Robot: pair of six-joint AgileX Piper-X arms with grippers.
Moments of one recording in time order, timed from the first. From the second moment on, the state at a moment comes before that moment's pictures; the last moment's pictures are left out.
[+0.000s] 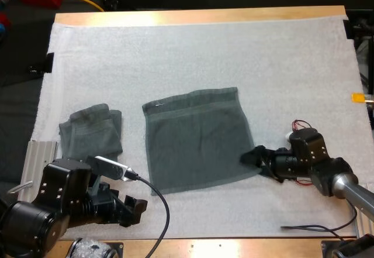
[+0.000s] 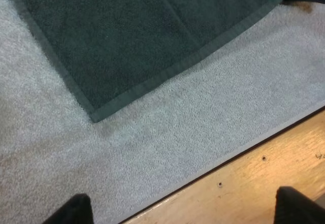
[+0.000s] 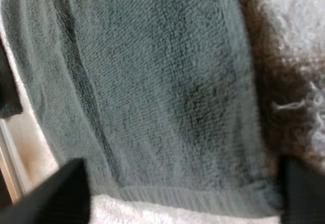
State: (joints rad) left arm -0.28 0.64 -0.96 1.54 0.37 -1.85; right arm 0.40 1.31 -0.41 0.17 -0.58 -0.96
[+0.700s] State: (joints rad) left arm -0.28 0.64 -0.96 1.54 0.37 -1.85; right arm 0.40 1.31 -0.41 0.18 -0.52 -0.96
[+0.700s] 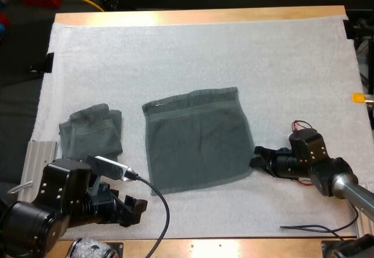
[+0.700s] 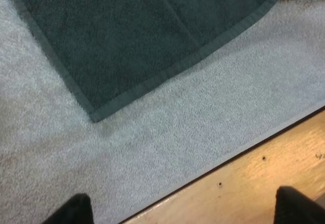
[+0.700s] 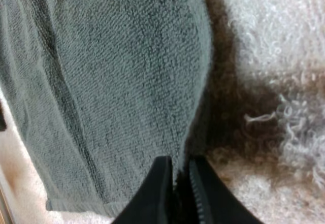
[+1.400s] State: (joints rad) left arm -0.28 0.70 -0.67 1.24 0.44 -1.96; right arm 0.40 1.31 -0.41 0.18 -0.53 -0.96
